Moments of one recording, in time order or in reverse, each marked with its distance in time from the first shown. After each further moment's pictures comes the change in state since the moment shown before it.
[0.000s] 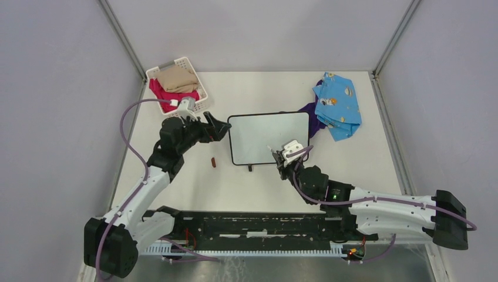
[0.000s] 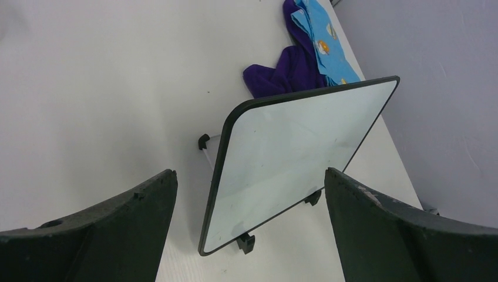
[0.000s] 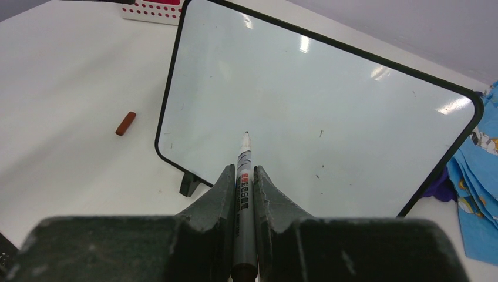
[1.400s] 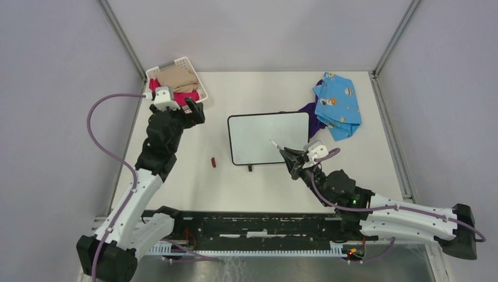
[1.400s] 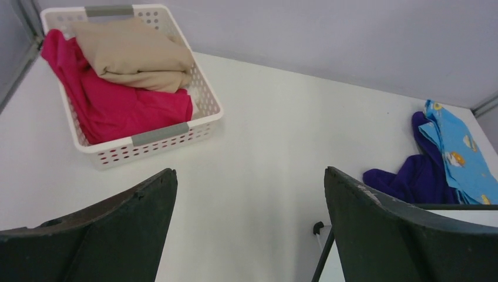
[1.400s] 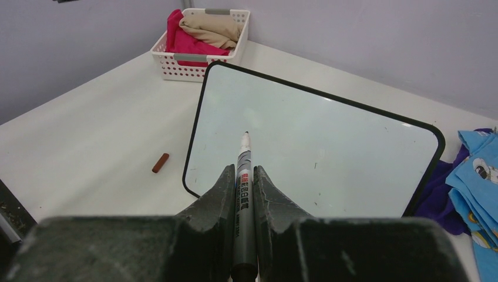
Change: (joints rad) left arm -0.012 -0.112 0.113 -0.104 -0.575 0.239; right arm 0.000 -0.238 -0.042 0.032 -0.068 -0.031
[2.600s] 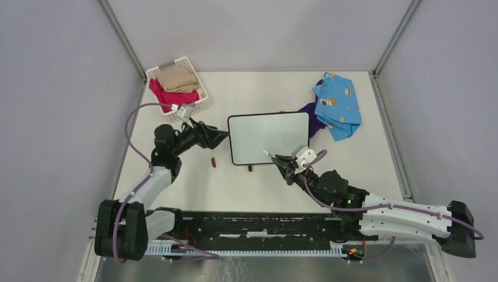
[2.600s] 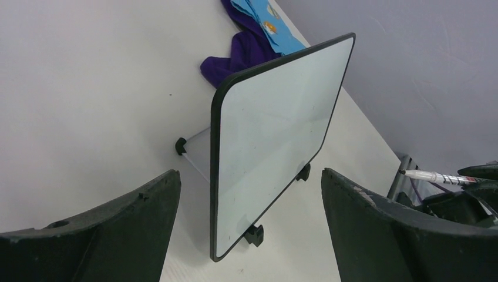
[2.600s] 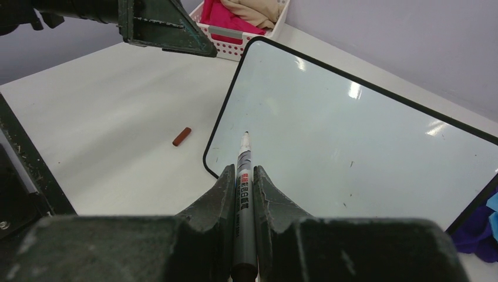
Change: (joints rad) left arm 0.175 0.208 -0.303 0.517 0.978 -0.195; right arm 0.000 0.050 -0.029 0.009 -0.143 -0.025
